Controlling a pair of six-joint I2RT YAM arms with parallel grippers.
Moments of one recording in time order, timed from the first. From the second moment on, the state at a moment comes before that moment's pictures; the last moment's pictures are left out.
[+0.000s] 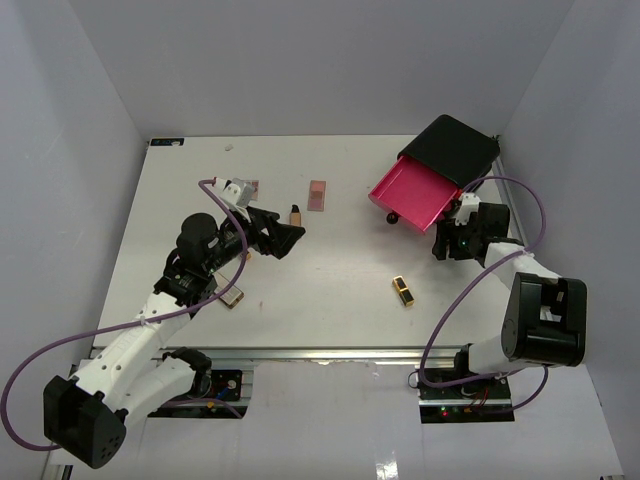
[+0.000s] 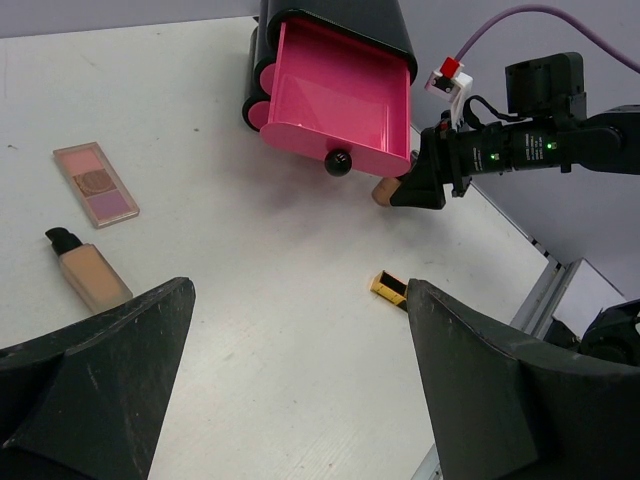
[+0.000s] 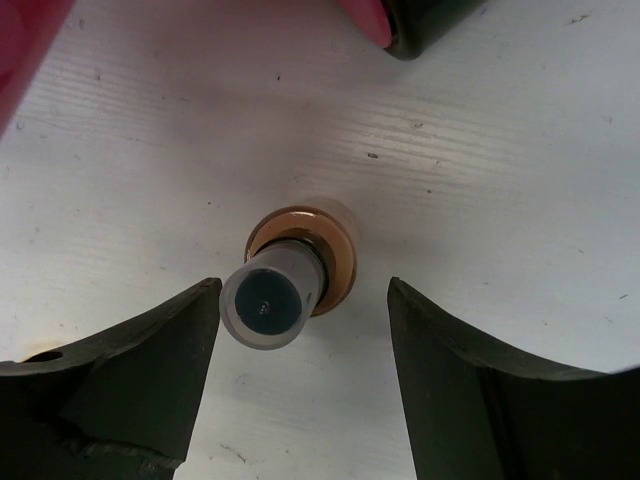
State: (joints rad) left arm -0.47 0.91 0.71 0.16 0.35 -0.34; right arm -0.10 1.44 0.72 -0.14 -0.30 -0.17
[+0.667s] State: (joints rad) left arm -0.47 0.91 0.71 0.16 0.35 -0.34; right arm -0.09 1.45 0.70 -0.03 -0.28 -0.17
